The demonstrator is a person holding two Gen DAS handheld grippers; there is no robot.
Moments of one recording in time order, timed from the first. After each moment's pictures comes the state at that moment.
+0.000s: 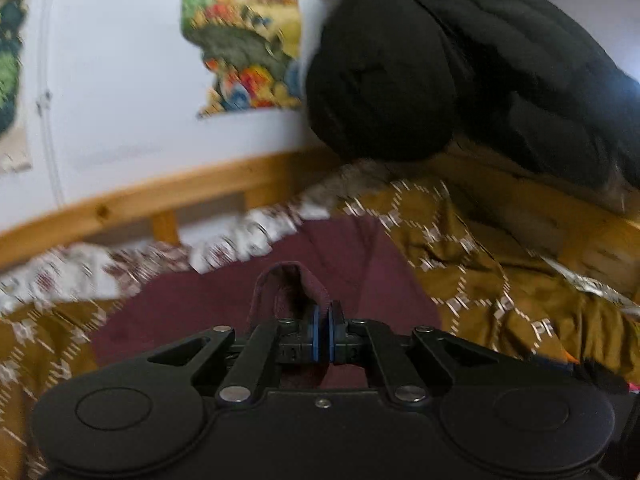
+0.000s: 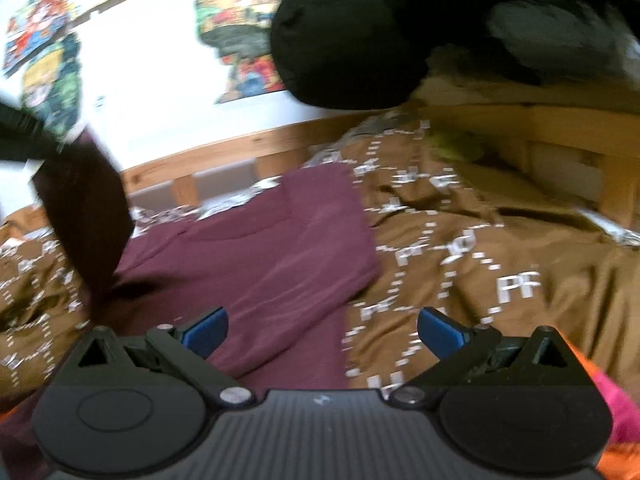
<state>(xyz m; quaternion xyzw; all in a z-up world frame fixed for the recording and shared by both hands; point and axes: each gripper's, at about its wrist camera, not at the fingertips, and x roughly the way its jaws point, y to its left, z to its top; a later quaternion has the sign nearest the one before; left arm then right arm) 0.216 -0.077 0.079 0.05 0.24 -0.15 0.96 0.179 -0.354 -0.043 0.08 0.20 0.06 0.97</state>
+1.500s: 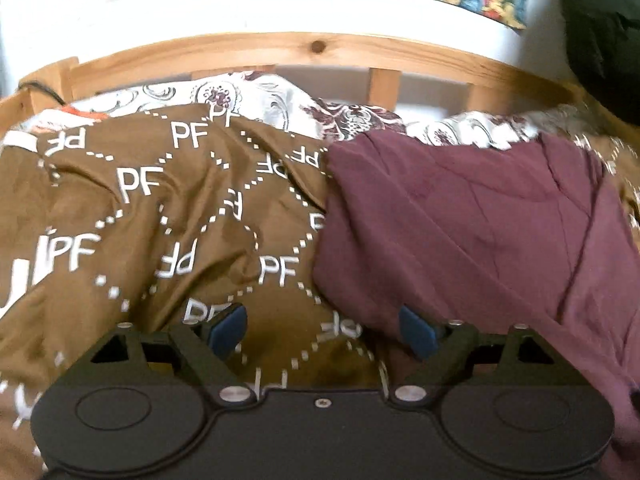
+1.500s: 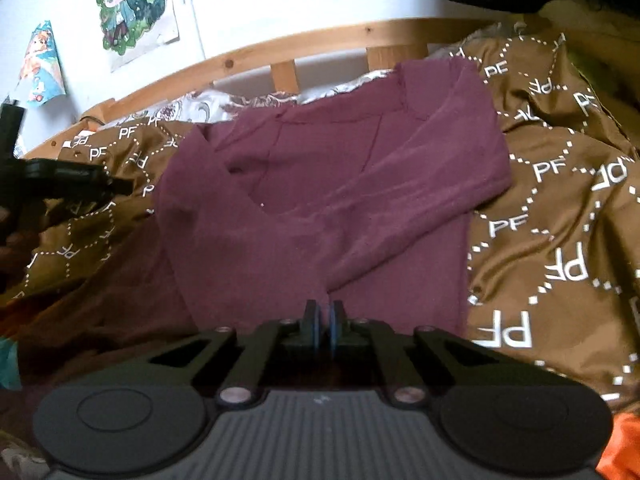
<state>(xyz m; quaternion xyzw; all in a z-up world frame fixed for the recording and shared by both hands) 0.262 0.115 -0.025 -0.05 0.34 0.04 0.94 0.206 -0.312 -0.078 0.01 0.34 0.23 0.91</state>
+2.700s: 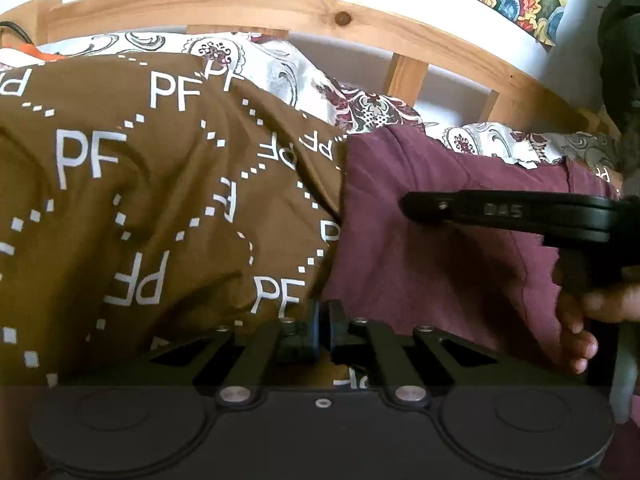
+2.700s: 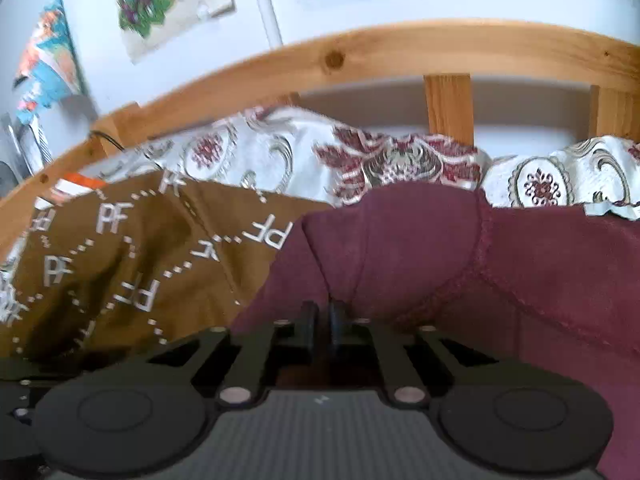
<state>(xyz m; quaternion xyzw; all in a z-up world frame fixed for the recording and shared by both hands) 0.312 0.150 -0.057 -0.11 0.35 0.02 0.93 0.442 -0.075 -0.046 -0.01 0.33 0.35 0.87</state>
